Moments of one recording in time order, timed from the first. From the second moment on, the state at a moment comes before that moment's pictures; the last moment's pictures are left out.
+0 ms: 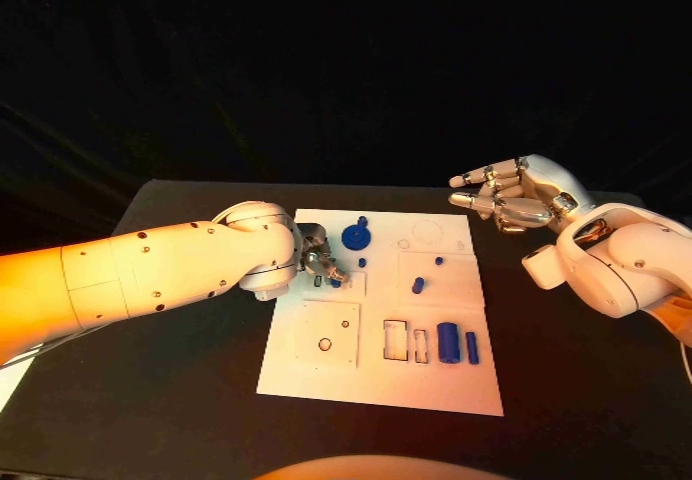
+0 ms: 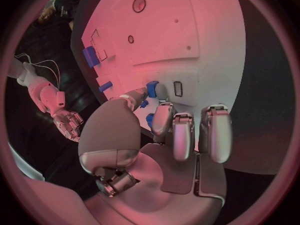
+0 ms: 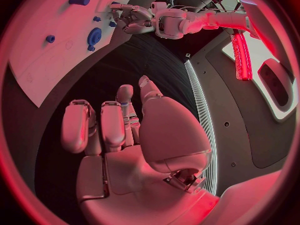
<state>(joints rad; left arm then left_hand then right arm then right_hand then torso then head) 1.25 -0.77 -0.05 1.55 -1.12 0.04 -0.70 1.06 -0.20 0.47 0.17 0.27 1.03 0.01 0.50 0.90 1.42 -0.06 1.25 1.25 1.46 -0.10 1.57 1.31 0.04 1.46 0.01 1.50 1.31 1.22 -0.92 0.06 1.62 -0.75 -0.36 0.15 1.33 -0.02 -0.03 0.13 0.24 0.97 0.14 0.08 0.10 1.19 0.06 0.74 0.98 1.46 -0.02 1.23 1.21 0.07 1.36 0.09 1.36 1.17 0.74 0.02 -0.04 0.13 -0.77</state>
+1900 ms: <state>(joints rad) 1.40 -0.67 -0.01 1.20 -1.09 0.23 -0.66 1.16 -0.05 -0.06 0.29 0.23 0.96 0.07 0.37 0.74 1.35 -0.01 1.17 1.15 1.47 -0.07 1.57 1.31 0.04 1.47 0.04 1.46 1.31 1.22 -0.92 0.06 1.61 -0.75 -0.36 0.15 1.33 -0.02 -0.03 0.14 0.24 0.97 0.14 0.08 0.10 1.19 0.06 0.74 0.98 1.46 -0.02 1.23 1.21 0.07 1.36 0.09 1.36 1.17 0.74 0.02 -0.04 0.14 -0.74</state>
